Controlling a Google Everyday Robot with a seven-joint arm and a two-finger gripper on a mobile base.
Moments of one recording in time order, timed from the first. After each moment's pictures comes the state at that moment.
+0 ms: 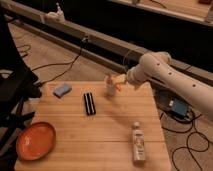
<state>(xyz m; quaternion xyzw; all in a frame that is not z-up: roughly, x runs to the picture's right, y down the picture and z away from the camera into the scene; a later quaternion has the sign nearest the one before) 0.111 -0.015 0.806 -0.25 0.01 0.74 0.63</state>
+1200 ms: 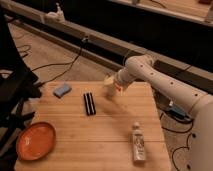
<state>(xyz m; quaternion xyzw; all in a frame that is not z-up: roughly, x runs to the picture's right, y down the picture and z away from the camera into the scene) 0.071 -0.006 0.856 -0.27 0.00 0.73 0.63</state>
